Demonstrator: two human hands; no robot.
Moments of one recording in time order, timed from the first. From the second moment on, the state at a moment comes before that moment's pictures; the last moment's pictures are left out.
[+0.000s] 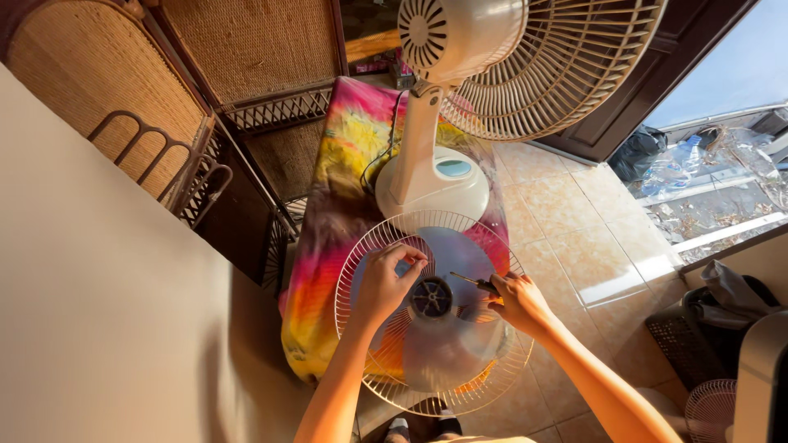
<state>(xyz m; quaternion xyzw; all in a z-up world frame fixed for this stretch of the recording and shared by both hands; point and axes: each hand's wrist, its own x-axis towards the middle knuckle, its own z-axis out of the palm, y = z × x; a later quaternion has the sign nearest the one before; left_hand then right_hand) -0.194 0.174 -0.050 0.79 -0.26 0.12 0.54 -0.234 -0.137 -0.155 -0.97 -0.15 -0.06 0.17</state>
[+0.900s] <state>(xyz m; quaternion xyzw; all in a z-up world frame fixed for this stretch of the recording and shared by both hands) -0.156 0.182 -0.025 0.84 -0.23 0.41 0.29 -0.085 -0.048 -0.088 -0.71 -0.08 -0.03 0.70</state>
